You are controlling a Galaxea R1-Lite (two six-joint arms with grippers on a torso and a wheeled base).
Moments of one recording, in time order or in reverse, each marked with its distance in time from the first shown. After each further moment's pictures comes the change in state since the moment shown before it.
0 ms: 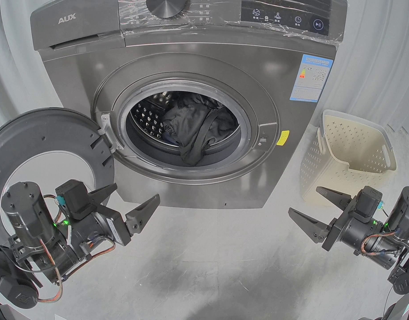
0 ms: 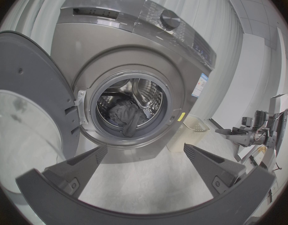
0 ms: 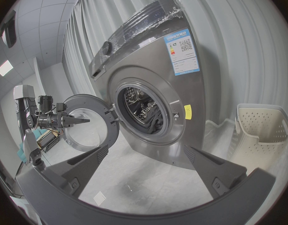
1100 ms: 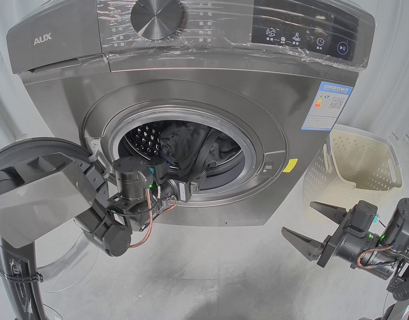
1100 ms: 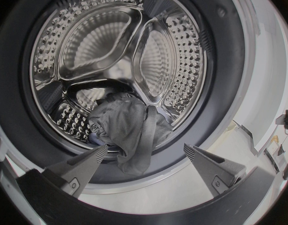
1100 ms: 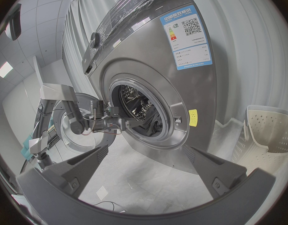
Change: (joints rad) left arm 0.098 0.708 -0.596 -0.102 -0.090 0.104; right arm 0.077 0.004 0.049 0.007 -0.036 0.000
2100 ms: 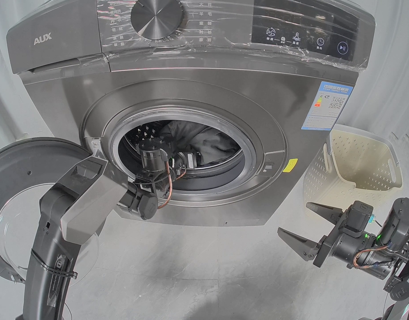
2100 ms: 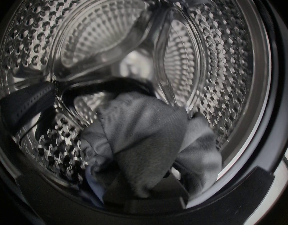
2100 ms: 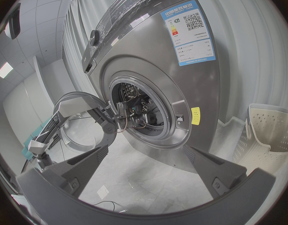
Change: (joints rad) left arm 0.085 0.368 -0.703 0.191 0.041 0.021; right arm 0.003 0.033 -0.011 -0.014 0.005 0.003
